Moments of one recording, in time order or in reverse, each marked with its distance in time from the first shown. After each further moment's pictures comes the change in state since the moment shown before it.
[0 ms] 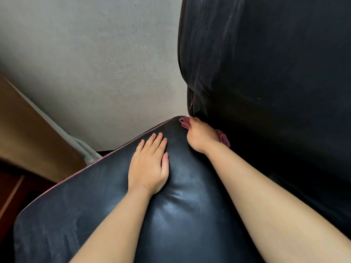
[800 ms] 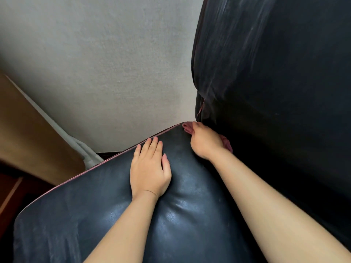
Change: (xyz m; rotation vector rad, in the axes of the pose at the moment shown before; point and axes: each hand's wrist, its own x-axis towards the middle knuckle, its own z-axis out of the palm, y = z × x) left_hand 0.007 0.002 0.007 0.011 0.097 -0.190; right_hand 0.009 0.001 0.000 -0.037 0.037 -0.020
